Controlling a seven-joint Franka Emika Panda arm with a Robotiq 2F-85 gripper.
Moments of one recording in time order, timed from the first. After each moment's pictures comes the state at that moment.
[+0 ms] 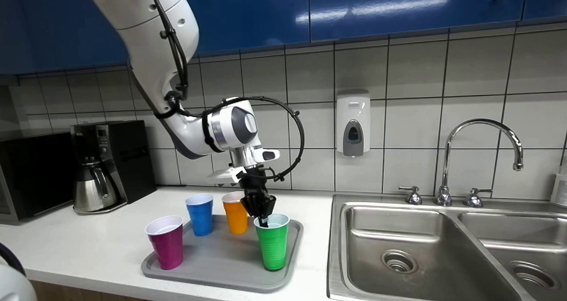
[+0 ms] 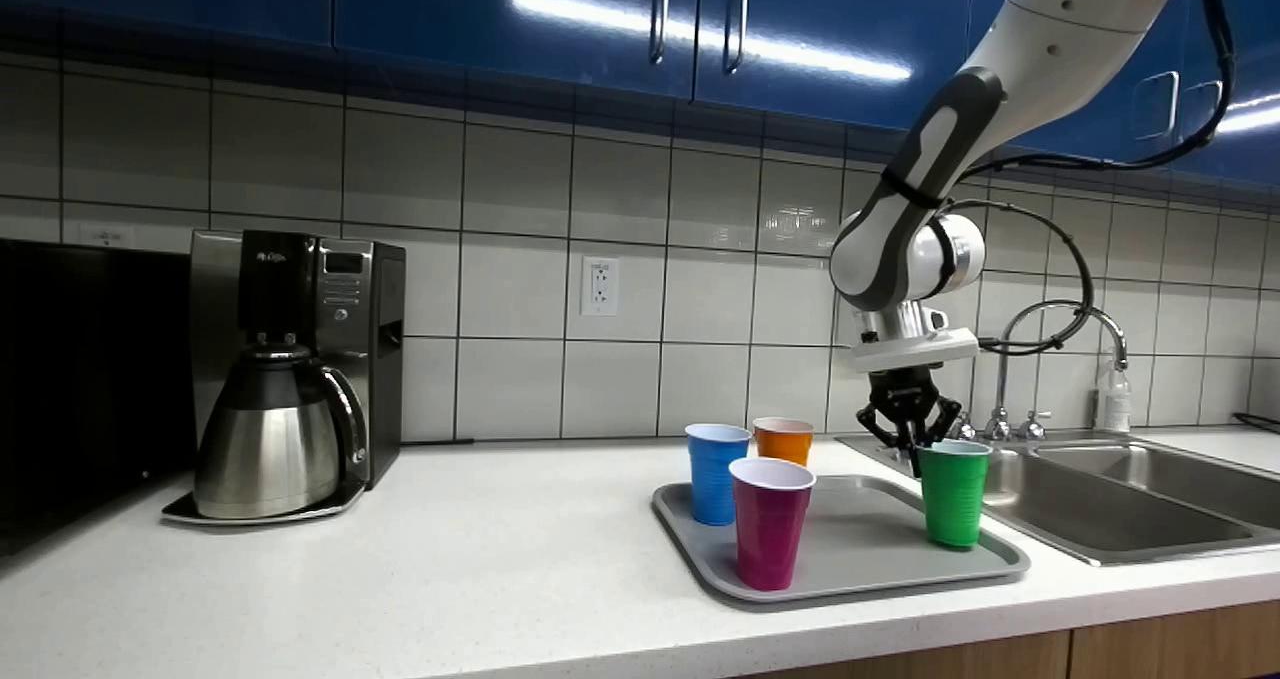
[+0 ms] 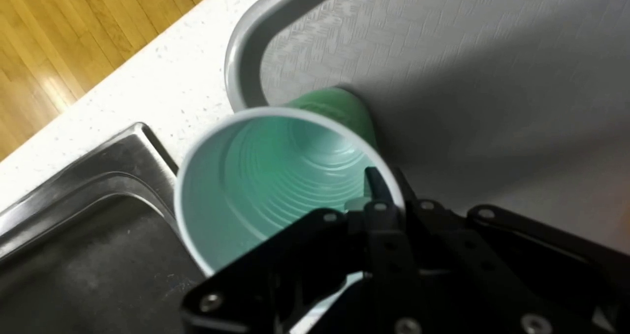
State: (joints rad) arm 0.01 0.22 -0.13 -2.23 -0.28 2.31 0.57
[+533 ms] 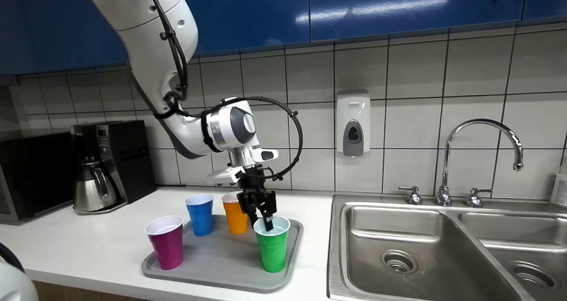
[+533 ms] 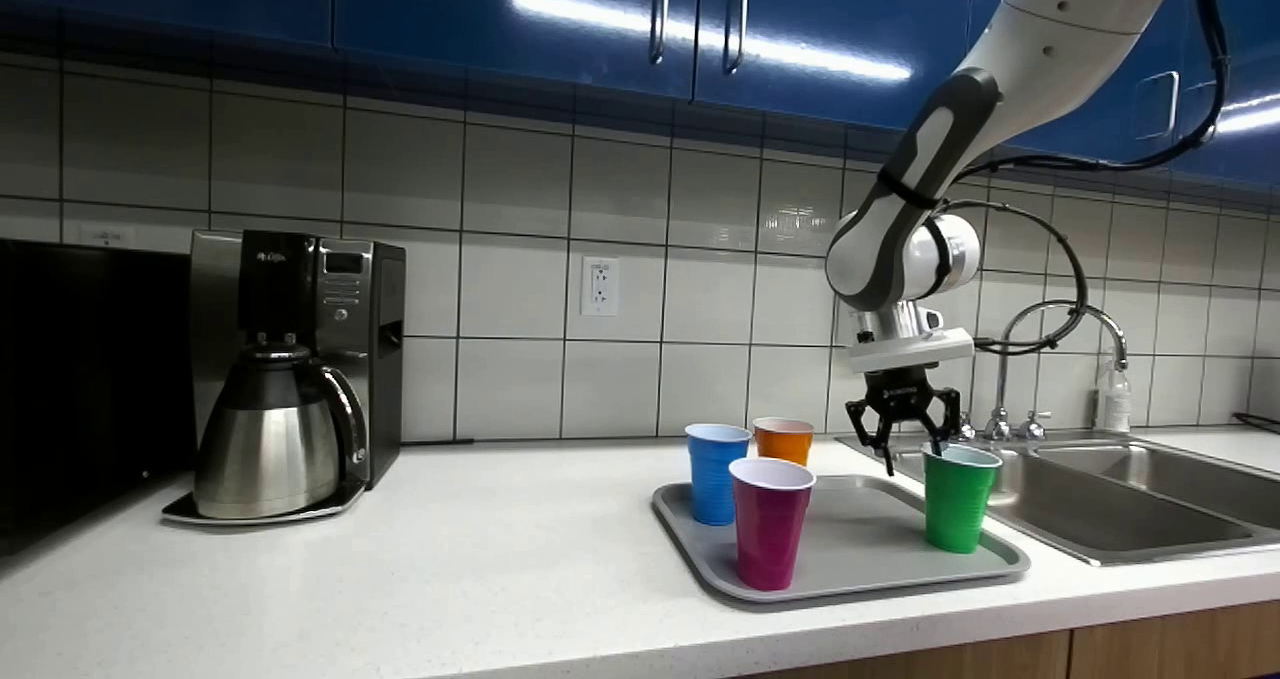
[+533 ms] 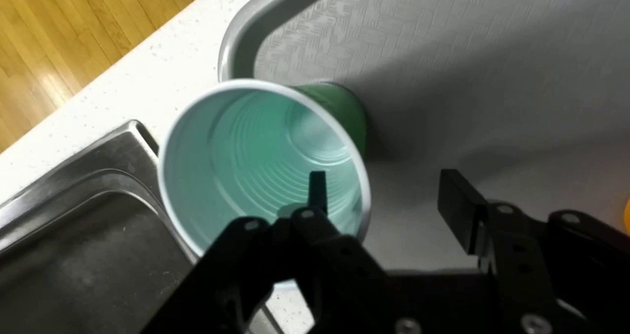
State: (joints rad) arm 0.02 0.22 -0.13 -2.22 -0.28 2.31 0.57
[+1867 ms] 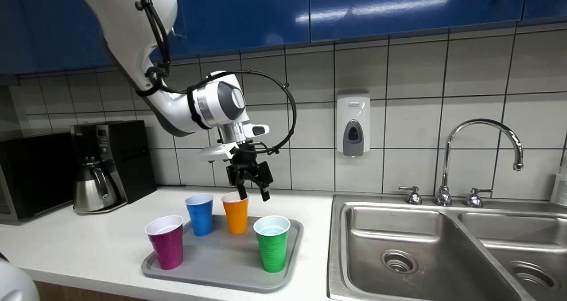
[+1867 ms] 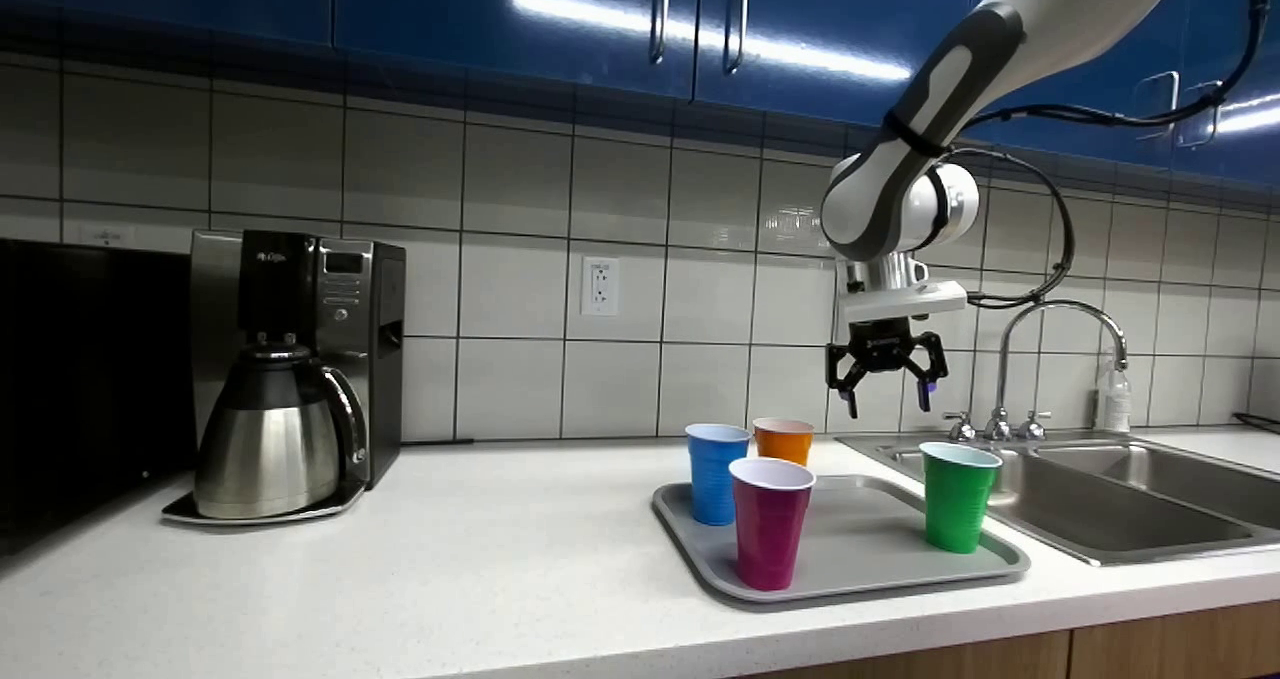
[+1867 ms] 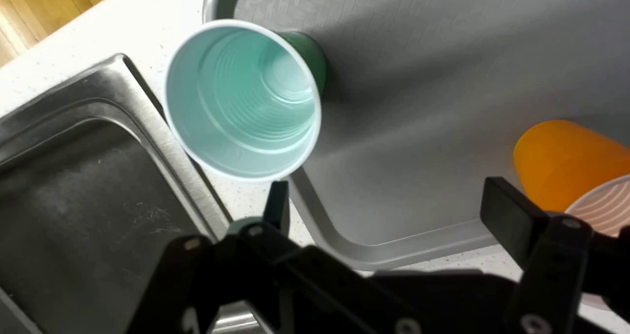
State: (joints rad) arm 0.03 0.09 -0.10 -2.23 -0.28 2.31 0.50
